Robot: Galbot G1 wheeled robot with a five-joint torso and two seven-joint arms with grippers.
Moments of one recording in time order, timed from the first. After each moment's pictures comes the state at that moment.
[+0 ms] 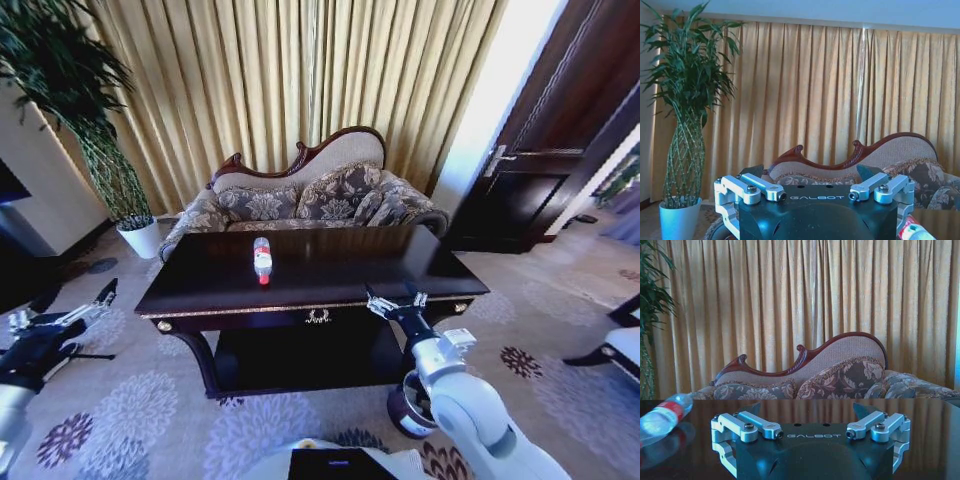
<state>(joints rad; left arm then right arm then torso) 1.83 -1.27 -1.47 -2.43 -0.90 0.33 0.23 -1.55 1.05 0.45 2.39 0.48 -0.26 0.31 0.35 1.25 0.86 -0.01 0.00</state>
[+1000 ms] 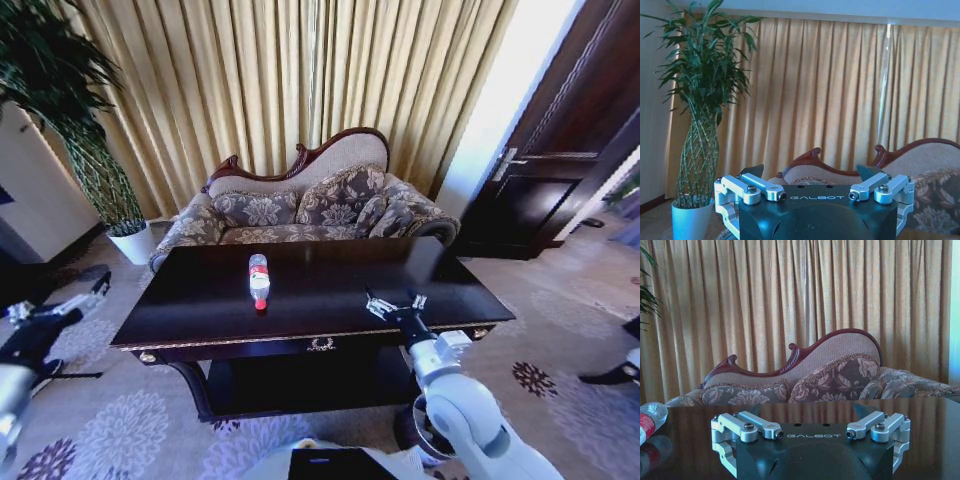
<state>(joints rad) 1.69 -1.07 -1.39 -2.29 -0.95 0.36 0.04 -1.58 1.08 0.43 2.38 0.47 -0.24 0.34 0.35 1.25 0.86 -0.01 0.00</state>
